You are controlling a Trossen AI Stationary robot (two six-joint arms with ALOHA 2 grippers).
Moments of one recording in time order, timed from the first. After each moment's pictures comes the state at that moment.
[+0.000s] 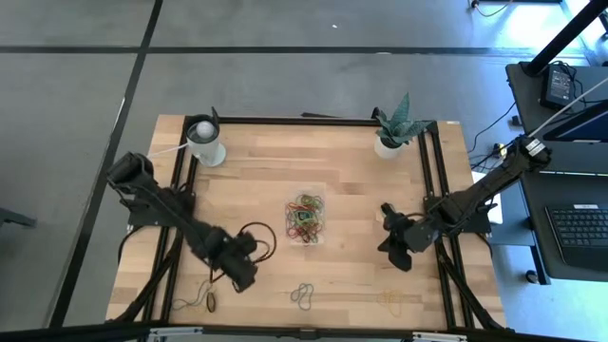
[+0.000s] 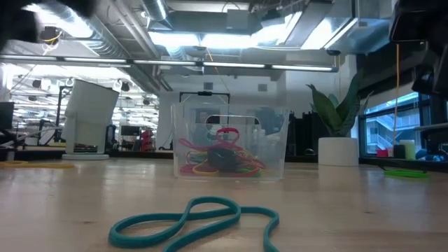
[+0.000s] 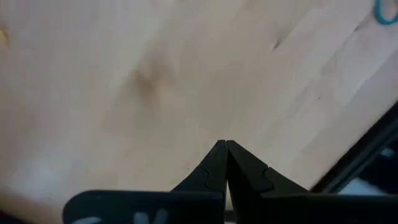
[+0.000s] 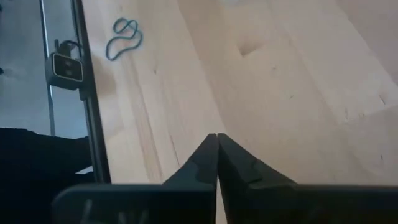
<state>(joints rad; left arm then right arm) -0.64 1.60 1.19 -0.99 -0.03 -1.30 0.63 1.01 0.55 -0.38 0.18 1.05</state>
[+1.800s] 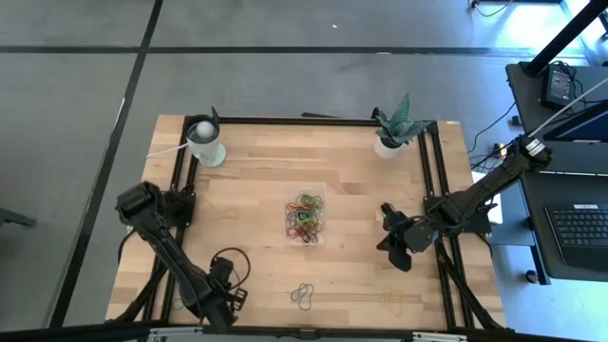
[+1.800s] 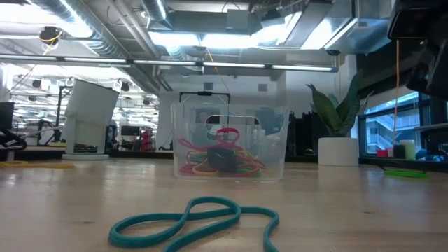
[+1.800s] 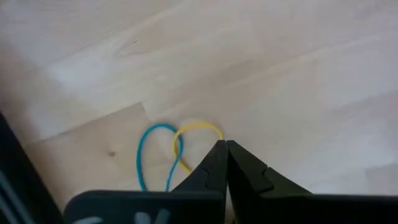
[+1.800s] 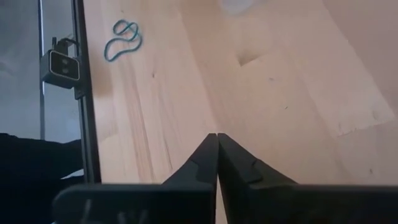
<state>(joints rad) -0.92 1.88 1.28 -1.05 -0.07 -2.15 0.63 1.01 0.55 -0.38 0.21 0.99</state>
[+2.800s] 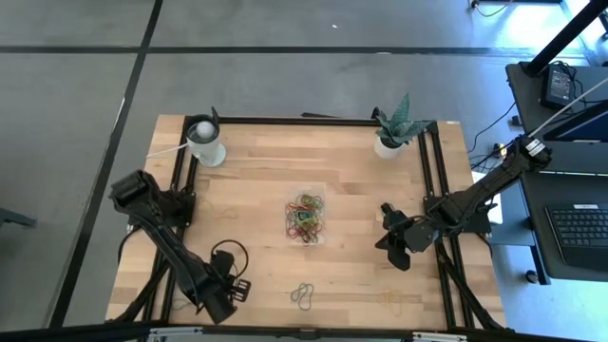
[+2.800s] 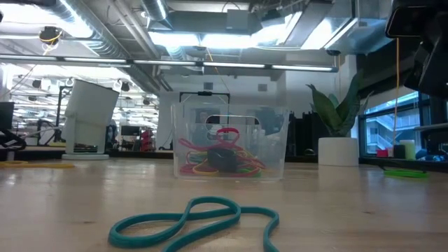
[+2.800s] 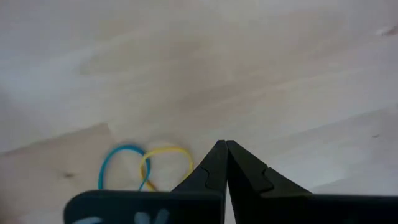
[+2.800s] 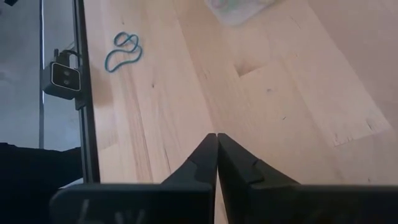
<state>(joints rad) -0.89 1.76 1.13 -0.86 -0.15 -2.21 0.63 1.01 0.55 -0.36 0.24 0.99</state>
